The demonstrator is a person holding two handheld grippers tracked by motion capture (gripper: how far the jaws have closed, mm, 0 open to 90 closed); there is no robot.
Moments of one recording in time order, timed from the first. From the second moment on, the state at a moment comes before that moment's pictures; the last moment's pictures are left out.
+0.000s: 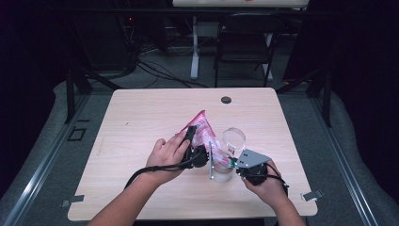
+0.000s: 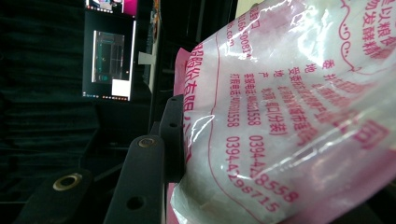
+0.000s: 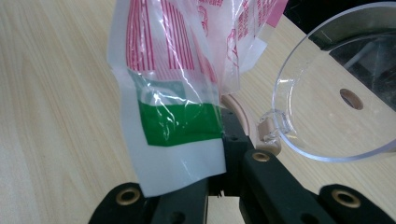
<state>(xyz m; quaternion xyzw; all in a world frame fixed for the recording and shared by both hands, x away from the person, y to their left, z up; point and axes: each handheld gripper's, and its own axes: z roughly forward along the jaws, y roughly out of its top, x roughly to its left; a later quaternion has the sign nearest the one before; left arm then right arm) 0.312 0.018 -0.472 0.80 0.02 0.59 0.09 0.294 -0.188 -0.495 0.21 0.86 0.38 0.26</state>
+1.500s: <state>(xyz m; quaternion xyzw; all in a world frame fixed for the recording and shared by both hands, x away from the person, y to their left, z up) 0.308 0.014 -0.464 0.79 0.01 0.60 0.09 0.295 -0.196 -0.491 0.22 0.85 0.39 0.27</state>
